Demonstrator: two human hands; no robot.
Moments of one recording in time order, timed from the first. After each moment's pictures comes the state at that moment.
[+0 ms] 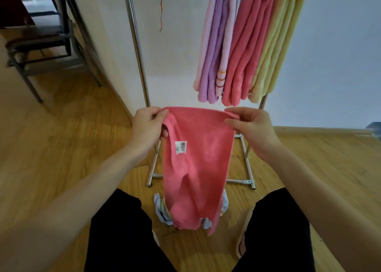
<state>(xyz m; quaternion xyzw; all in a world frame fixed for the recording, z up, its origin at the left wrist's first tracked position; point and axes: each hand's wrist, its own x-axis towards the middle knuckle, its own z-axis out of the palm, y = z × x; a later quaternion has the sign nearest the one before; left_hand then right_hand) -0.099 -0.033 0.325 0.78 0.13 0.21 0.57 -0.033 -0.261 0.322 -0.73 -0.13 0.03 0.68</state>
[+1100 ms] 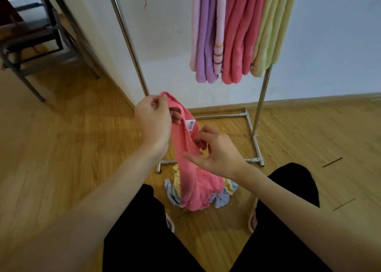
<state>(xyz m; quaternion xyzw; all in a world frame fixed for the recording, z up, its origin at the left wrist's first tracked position) -0.098 -0.079 0.325 0.70 0.22 0.29 0.62 -0.088 -0.215 0.252 -0.81 -0.38 -0.07 0.44</state>
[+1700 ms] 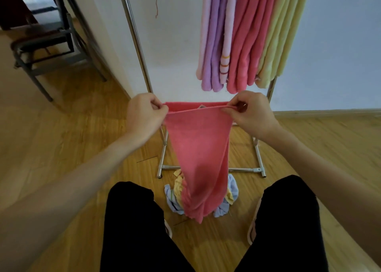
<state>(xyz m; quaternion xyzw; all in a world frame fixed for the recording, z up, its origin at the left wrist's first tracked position) -0.094 -0.025 0.342 0.91 0.13 0.23 0.32 -0.009 -0.254 0.313 -0.84 -0.27 -0.14 0.45</state>
